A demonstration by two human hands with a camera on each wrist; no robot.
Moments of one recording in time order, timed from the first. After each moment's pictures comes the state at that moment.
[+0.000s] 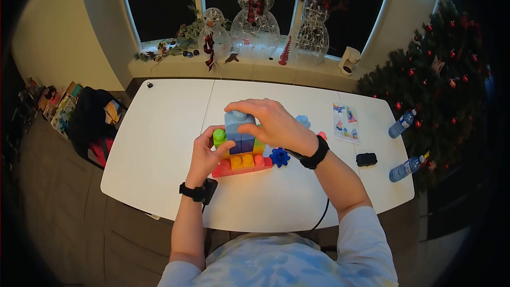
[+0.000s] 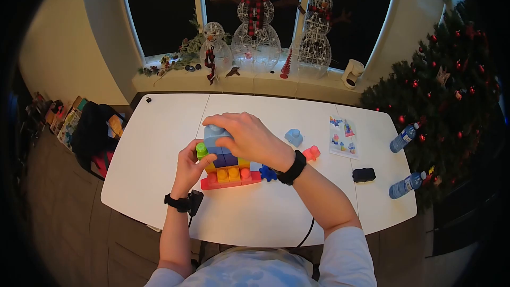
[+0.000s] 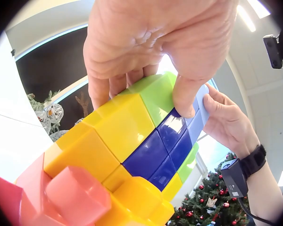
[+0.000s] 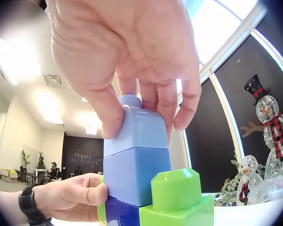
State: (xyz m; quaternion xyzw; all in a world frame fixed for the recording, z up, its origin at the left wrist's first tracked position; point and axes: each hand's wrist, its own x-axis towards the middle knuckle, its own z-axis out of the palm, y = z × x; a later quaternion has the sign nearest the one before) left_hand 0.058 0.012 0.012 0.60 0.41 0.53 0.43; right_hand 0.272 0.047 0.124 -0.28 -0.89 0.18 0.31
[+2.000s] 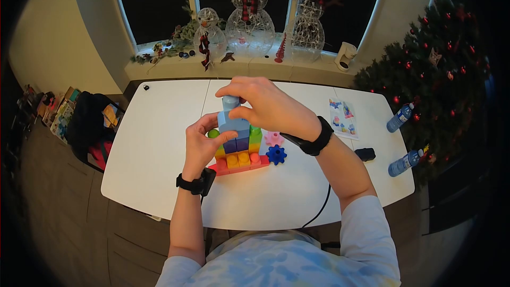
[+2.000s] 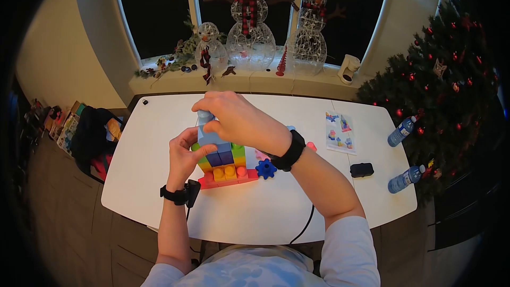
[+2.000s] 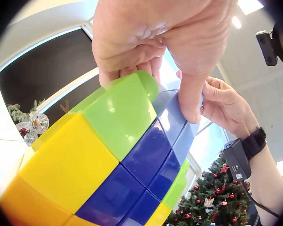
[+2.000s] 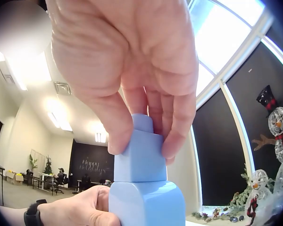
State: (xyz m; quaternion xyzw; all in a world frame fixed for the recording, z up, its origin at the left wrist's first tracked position) left_hand 0.071 0.022 0.049 0.62 0.43 0.54 0.38; right_hand 0.270 0.051 0.169 -0.26 -0.90 0.15 0.31
